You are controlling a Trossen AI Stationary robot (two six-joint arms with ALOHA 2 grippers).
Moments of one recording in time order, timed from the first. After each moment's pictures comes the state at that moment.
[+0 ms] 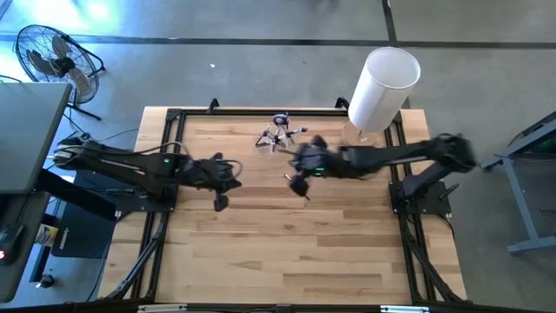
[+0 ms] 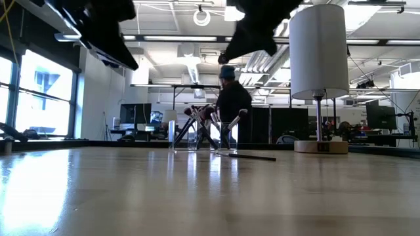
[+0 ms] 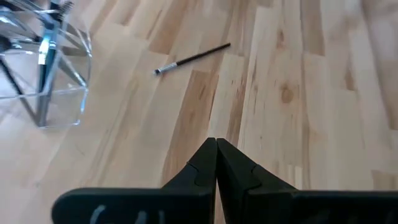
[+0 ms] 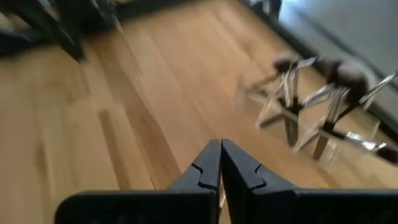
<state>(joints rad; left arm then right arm) -0.11 1.01 0.72 -0.39 -0.20 -0.27 0.01 1.51 1.15 -0.30 0.36 0.34</state>
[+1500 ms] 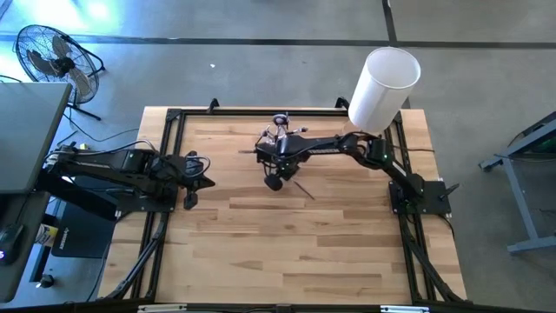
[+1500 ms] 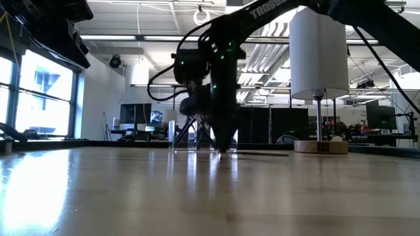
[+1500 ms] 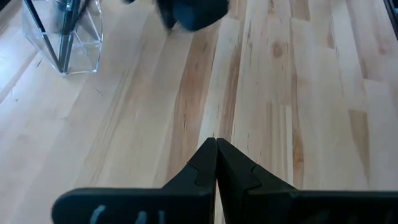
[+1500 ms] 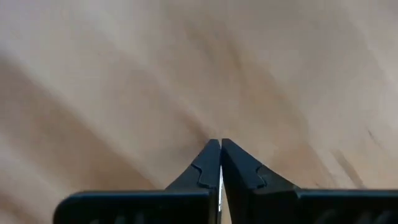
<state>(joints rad) -0.11 0.57 0.61 -0.73 -0.14 -0.27 -0.18 2.31 1.86 -1.05 0.02 0.58</state>
